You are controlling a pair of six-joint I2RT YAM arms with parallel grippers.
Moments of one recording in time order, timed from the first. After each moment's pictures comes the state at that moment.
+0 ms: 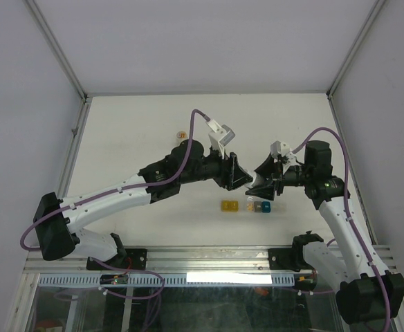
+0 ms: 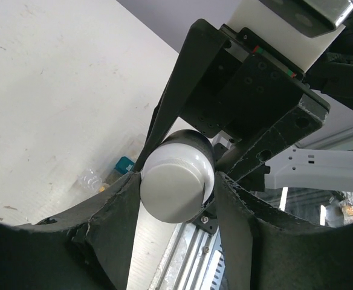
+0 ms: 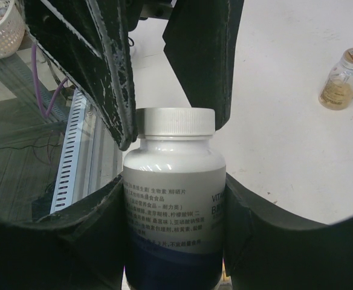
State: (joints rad) left arm -1.05 1.36 1.13 0.04 0.19 -0.50; right arm 0.15 0.86 0.72 -0.44 -1.32 -0.42
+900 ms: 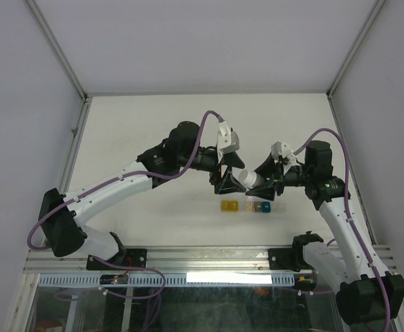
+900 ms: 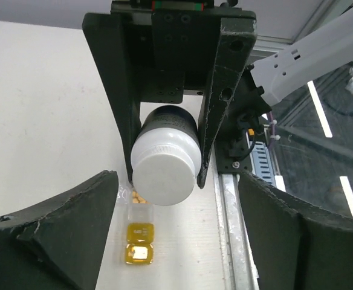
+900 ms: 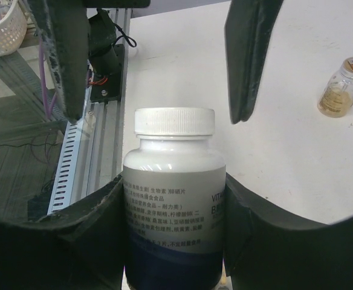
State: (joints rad) left arm -0.93 1.42 1.23 -0.07 0.70 0.02; right arm 0.15 0.85 0.72 -0.43 -1.34 -0.44
